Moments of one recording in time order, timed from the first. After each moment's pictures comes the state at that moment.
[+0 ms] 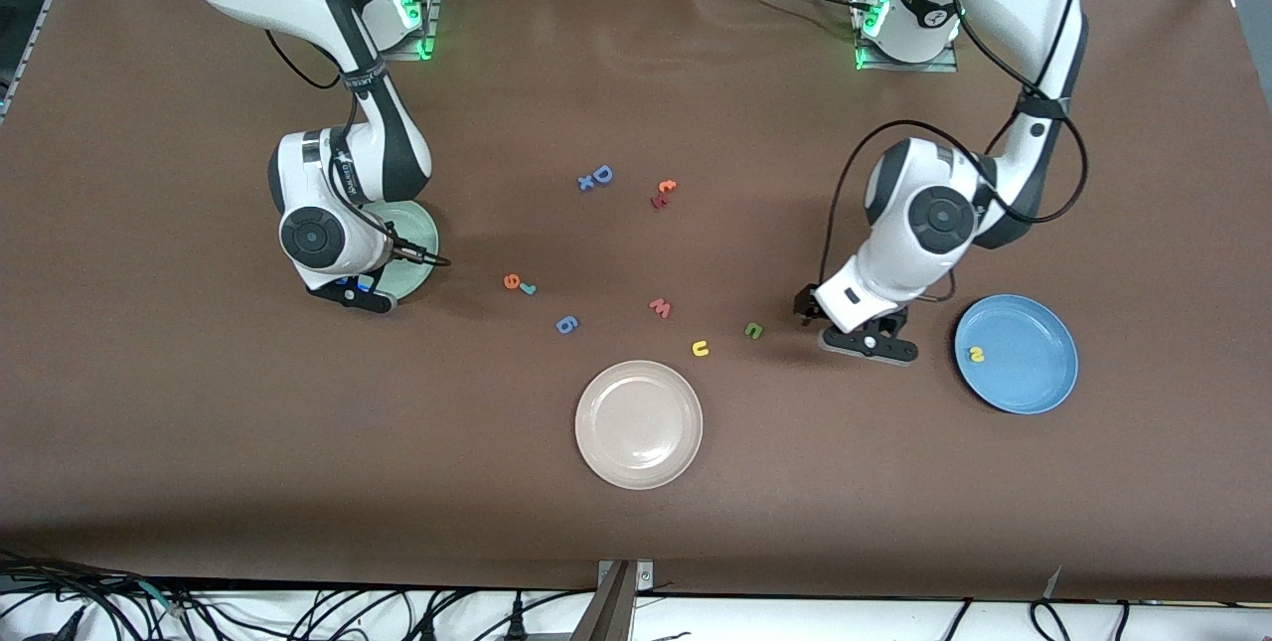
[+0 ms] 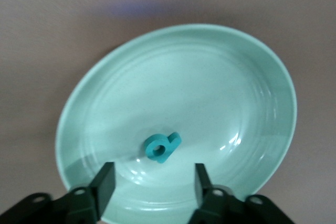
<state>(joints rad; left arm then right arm) -0.41 0.50 0.06 -1.86 -0.10 2.43 -0.16 0.52 0.46 -0.27 -2.00 0.08 2.10 0.45</state>
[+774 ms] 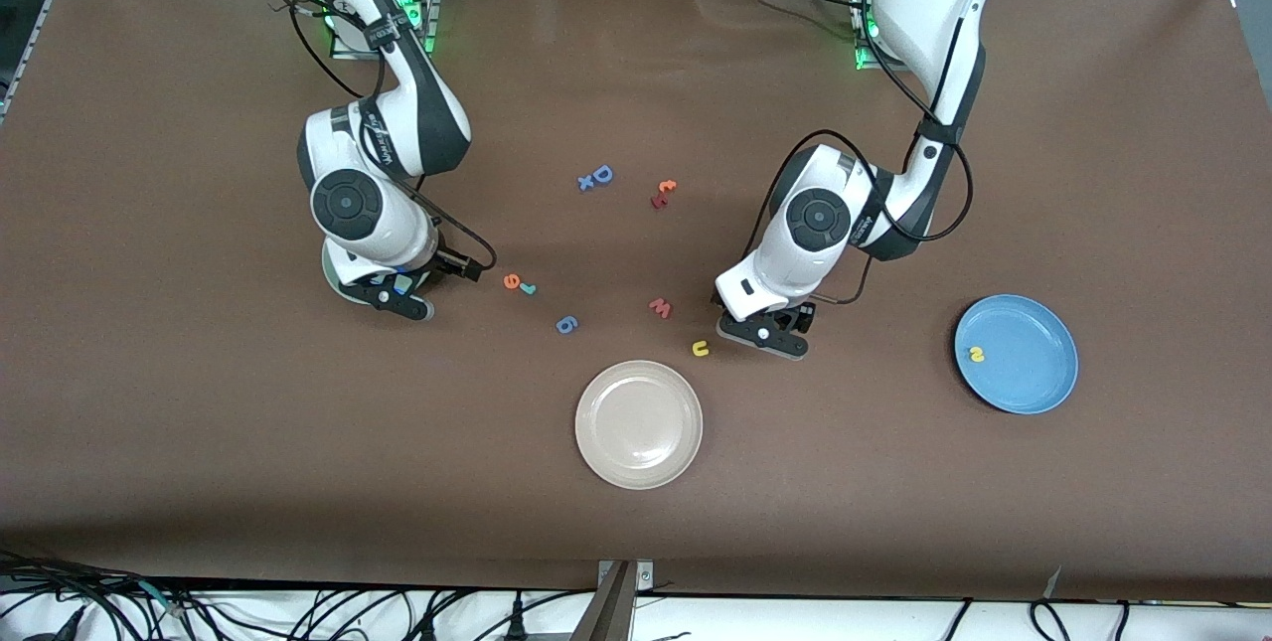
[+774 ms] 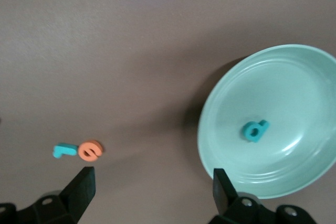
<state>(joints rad) -0.54 0.65 0.05 -1.71 -0.09 2.45 -0.08 0.54 0.44 -0.16 -1.87 0.09 2.14 0.72</state>
